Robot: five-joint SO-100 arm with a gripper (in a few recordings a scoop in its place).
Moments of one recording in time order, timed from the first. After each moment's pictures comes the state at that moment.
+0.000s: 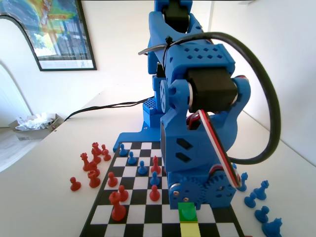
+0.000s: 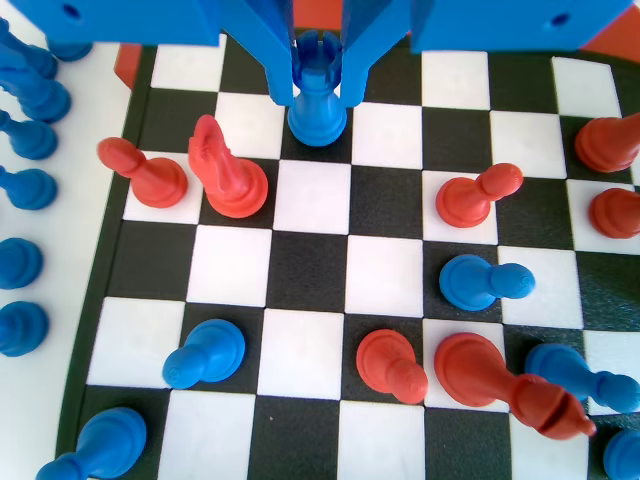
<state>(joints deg) -6.3 54.2 77.8 61.2 -87.5</state>
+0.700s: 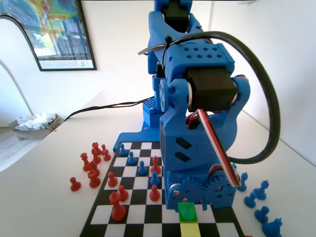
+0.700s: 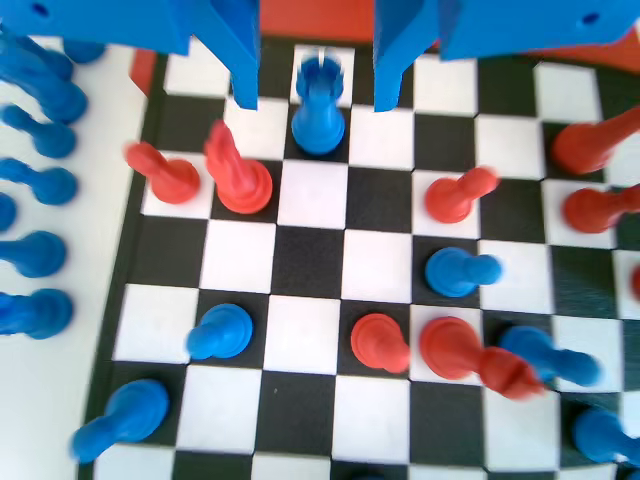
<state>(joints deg) -6.4 57.1 77.8 65.4 -87.7</state>
